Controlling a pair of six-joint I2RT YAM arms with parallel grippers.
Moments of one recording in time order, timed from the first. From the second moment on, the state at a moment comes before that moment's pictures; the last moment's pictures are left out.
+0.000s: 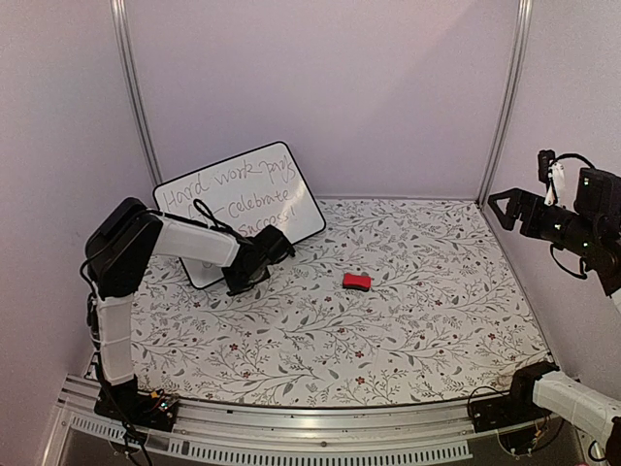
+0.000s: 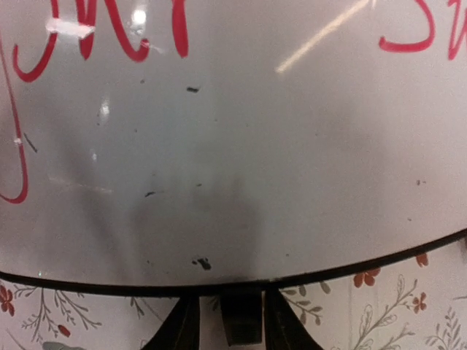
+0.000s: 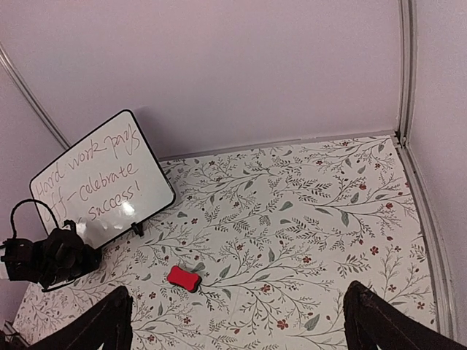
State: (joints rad) left arm -0.71 2.06 1.28 -0.49 -0.69 -1.16; right arm 0.15 0.73 1.04 -0.63 -0.16 0.28
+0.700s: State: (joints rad) left arm -0.71 2.06 1.24 -0.42 -0.71 -1.17; right arm 0.15 0.73 1.04 -0.63 -0.17 0.28
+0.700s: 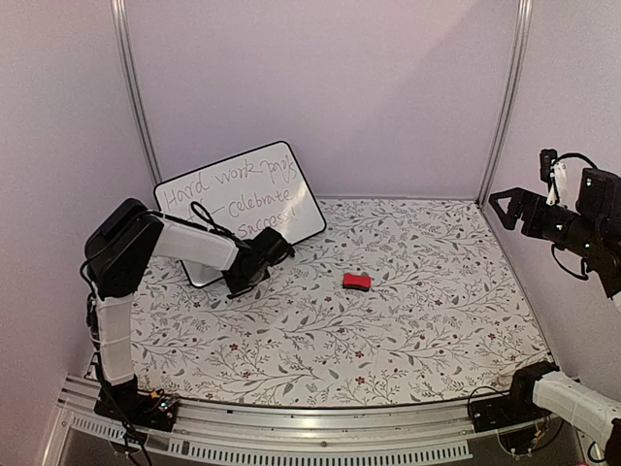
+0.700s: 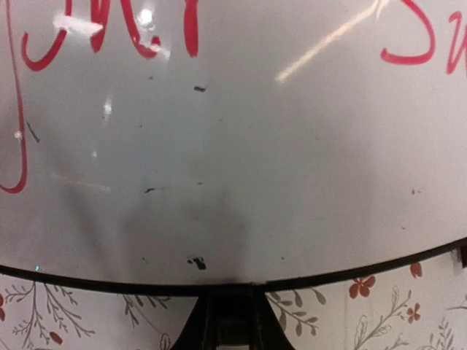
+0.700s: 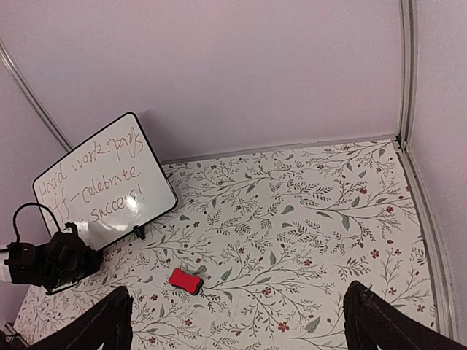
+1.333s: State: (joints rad) left arm -0.79 2.05 1.16 -0.33 -0.79 -1.17; right arm 0.15 0.81 1.02 -0.63 -0.29 0.28
